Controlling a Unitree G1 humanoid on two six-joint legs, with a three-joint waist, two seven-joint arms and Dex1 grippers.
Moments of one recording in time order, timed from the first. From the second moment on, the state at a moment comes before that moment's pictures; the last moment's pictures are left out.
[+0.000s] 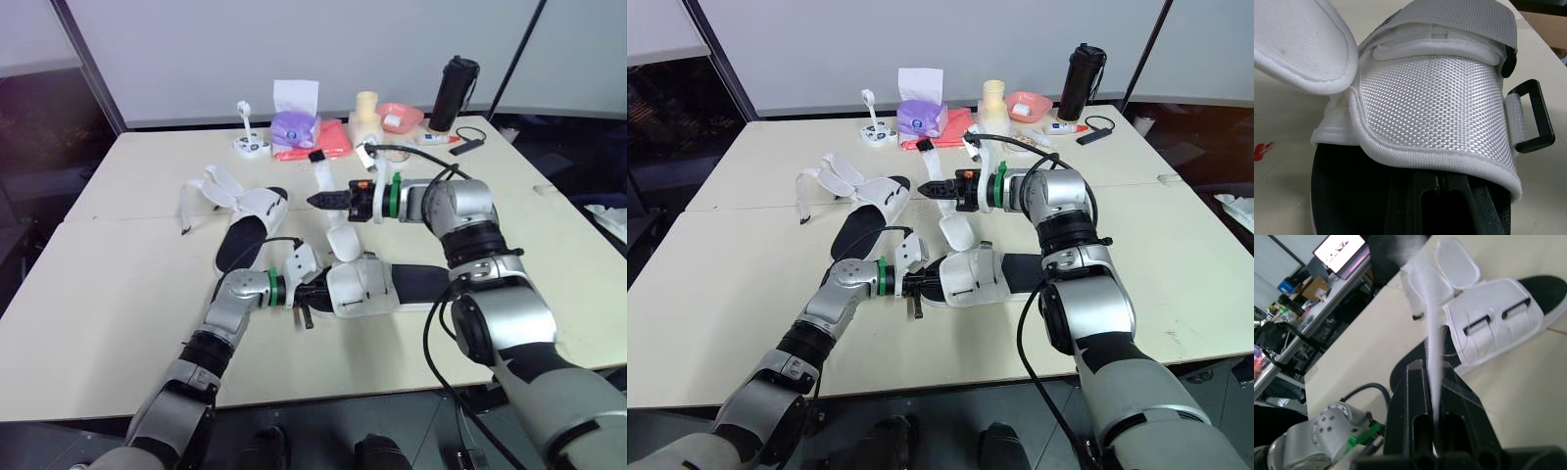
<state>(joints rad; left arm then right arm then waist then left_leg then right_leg) -0.65 0.20 -0.24 0.51 -0.12 0.05 -1.07 -1.22 -0.33 -0.01 0.69 0.39 0.94 0.99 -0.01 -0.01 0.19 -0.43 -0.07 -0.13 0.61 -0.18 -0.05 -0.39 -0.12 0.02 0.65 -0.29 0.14</state>
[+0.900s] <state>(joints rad) -0.66 0.18 -0.22 0.52 -0.14 0.12 -1.06 -0.59 -0.34 -0.15 -0.21 0.72 1.31 0.69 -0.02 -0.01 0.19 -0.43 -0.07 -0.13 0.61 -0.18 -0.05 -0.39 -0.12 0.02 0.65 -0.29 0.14</state>
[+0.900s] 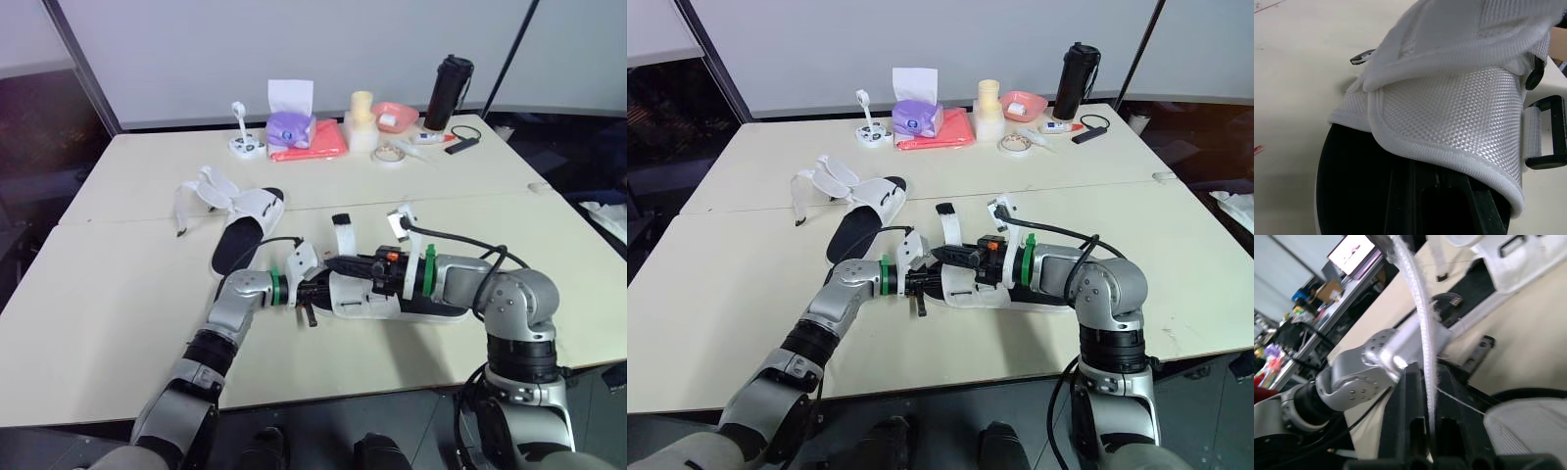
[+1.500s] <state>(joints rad) -0.66 0.18 -0.22 0.50 -0.14 0.13 -1.06 -0.42 -0.66 0.03 -0.42 0.75 1.16 0.88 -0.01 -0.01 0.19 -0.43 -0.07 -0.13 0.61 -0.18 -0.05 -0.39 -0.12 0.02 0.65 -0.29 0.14</state>
